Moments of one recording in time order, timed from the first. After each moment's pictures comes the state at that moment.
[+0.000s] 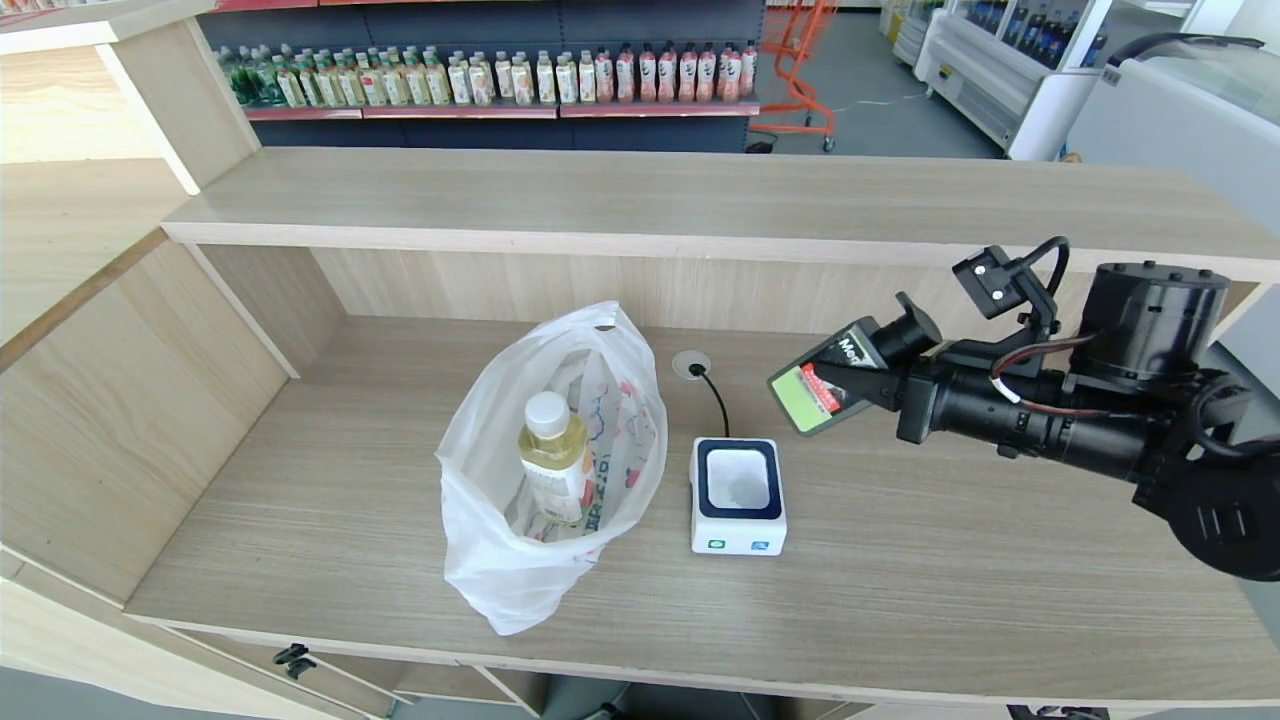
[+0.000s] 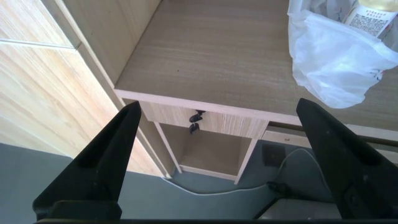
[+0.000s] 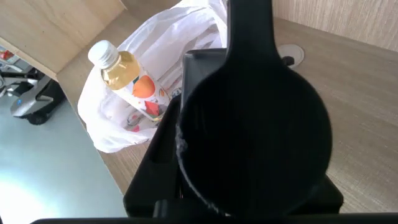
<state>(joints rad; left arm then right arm) 0.00 0.00 0.00 0.05 0.13 0.01 0.29 1.72 -0.78 -0.84 0.53 0.02</state>
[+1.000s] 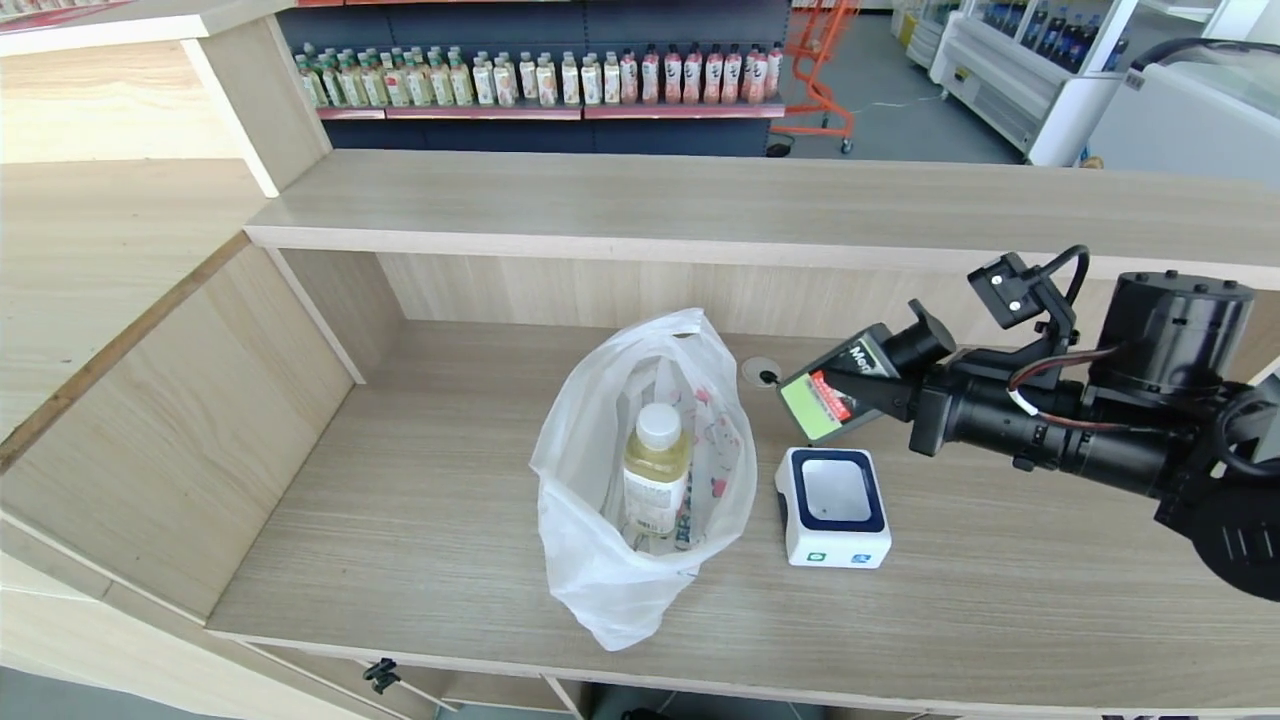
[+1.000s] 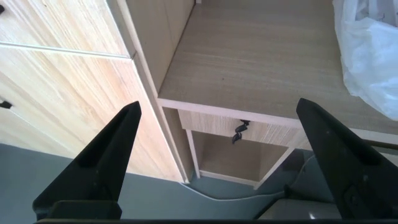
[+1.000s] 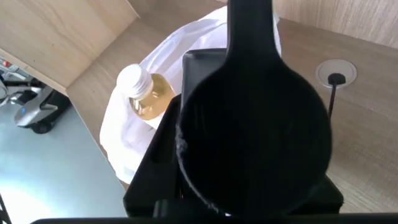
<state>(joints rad) 0.00 0.00 0.00 0.05 0.13 0.01 0.28 1.70 -0.73 -0.86 0.52 -0.01</state>
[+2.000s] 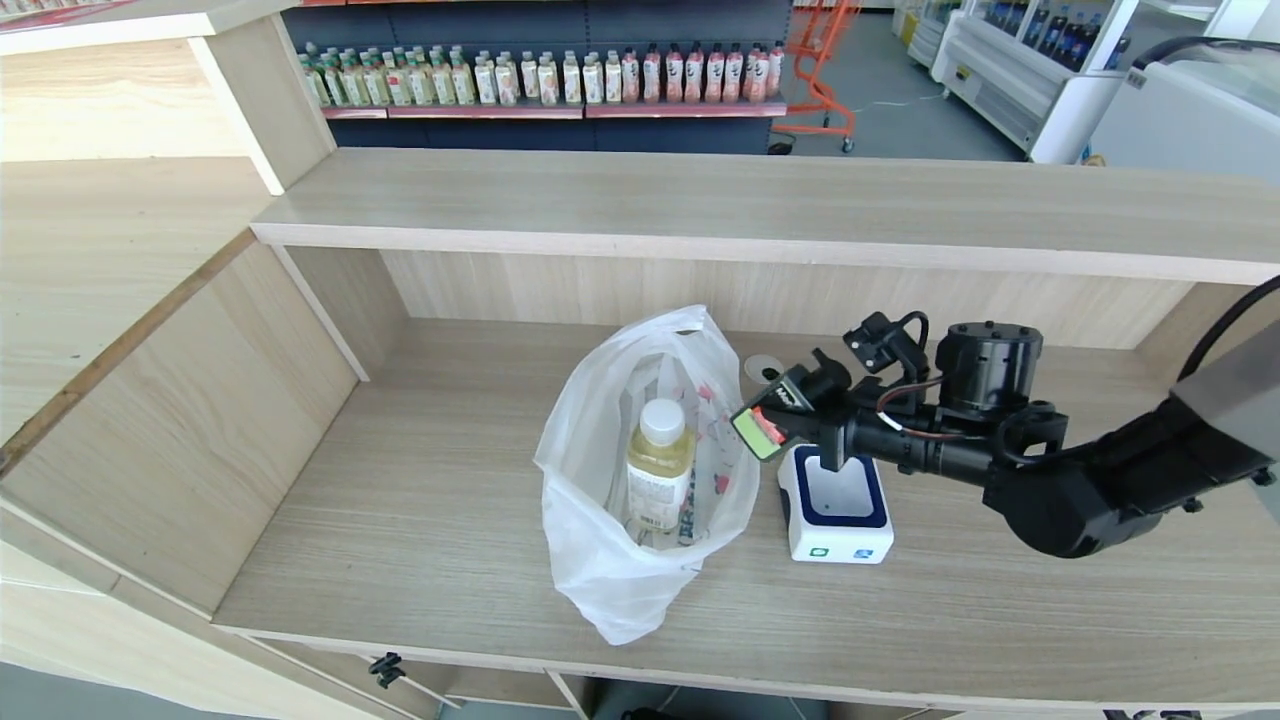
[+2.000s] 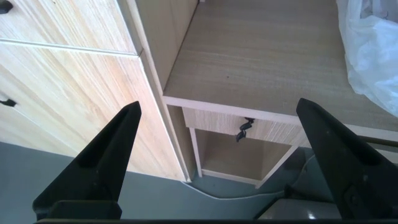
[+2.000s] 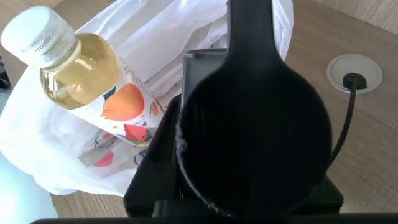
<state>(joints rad) 0.00 0.00 0.00 0.05 0.13 0.01 0.29 2.05 -0.92 -0.94 0.53 -0.16</state>
